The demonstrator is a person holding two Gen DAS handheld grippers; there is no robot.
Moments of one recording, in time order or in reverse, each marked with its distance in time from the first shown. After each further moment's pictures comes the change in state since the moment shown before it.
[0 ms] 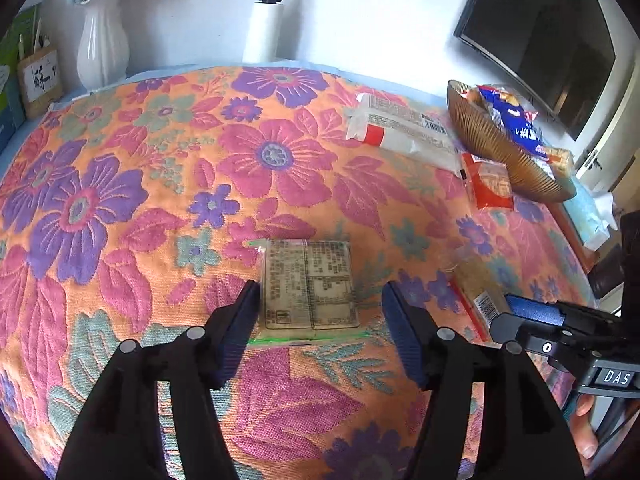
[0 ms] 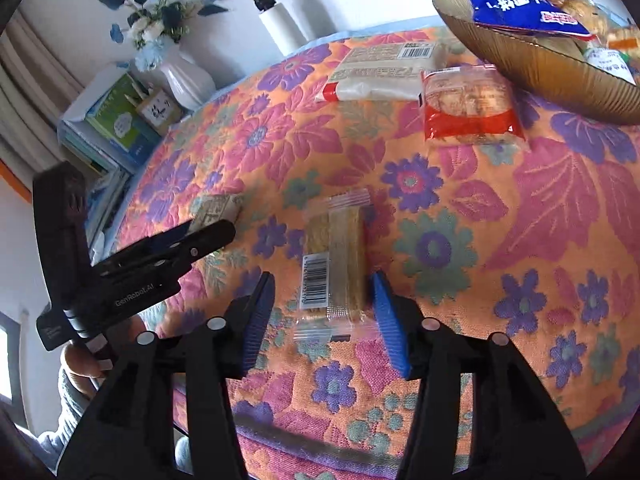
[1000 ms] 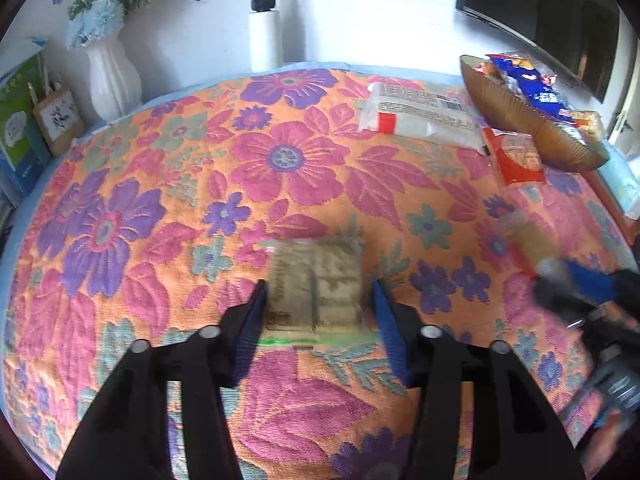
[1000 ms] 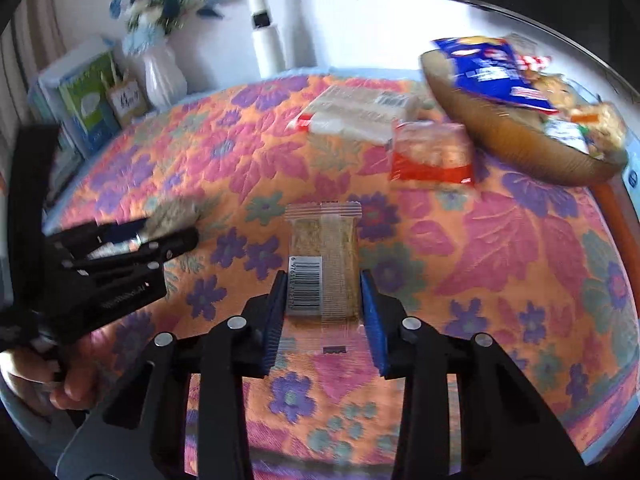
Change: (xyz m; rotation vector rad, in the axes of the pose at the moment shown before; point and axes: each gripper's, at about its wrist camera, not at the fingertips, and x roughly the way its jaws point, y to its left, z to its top) left arm 0.008 -0.029 -0.002 0.117 0.000 0.228; right arm -0.020 0.008 -0.011 -0.132 -0.157 -0.238
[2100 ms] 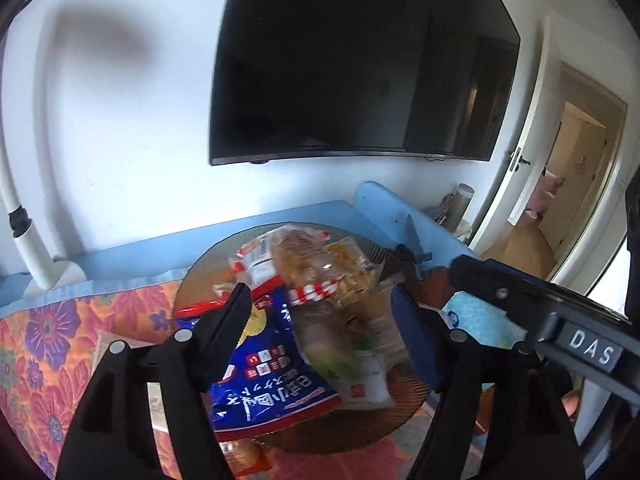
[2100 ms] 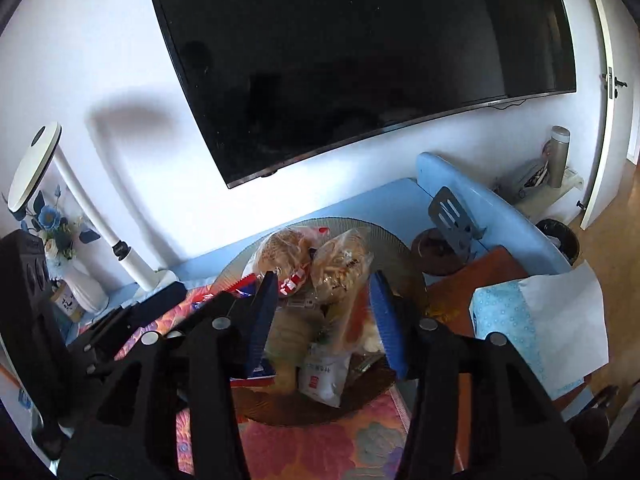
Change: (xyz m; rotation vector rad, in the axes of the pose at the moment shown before) left arm -0.024 -0.220 0.199 0.129 -0.260 -0.411; right arm -0.100 -0.212 0.144 0.329 -0.281 -0.147
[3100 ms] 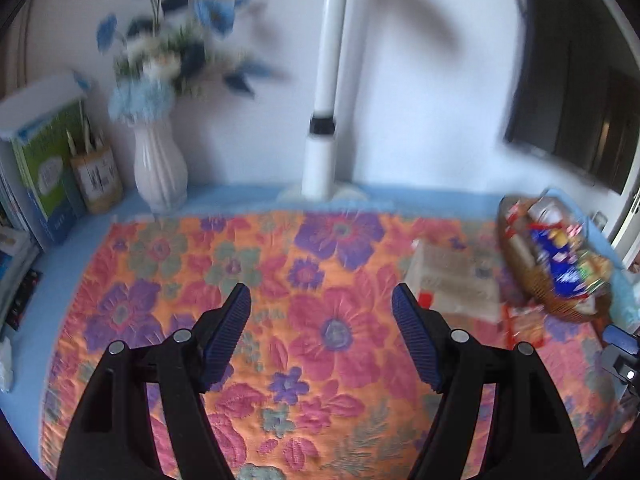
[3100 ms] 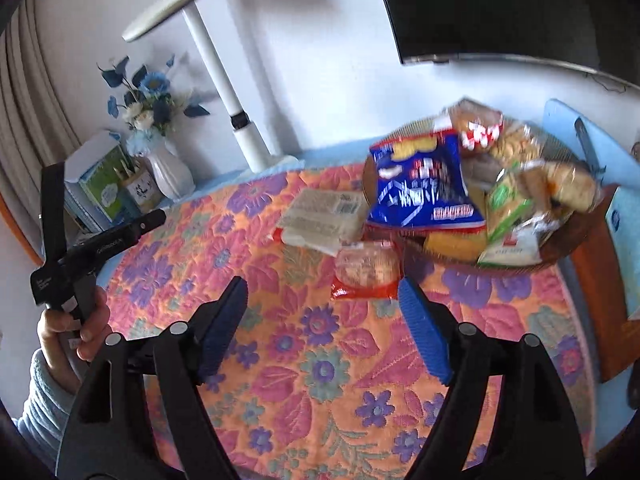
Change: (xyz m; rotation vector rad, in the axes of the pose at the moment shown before) left arm -0.135 0.233 -0.110 -0.228 0.046 0.471; right arm 0.026 0.118 -0.147 -0.198 0.208 0.258
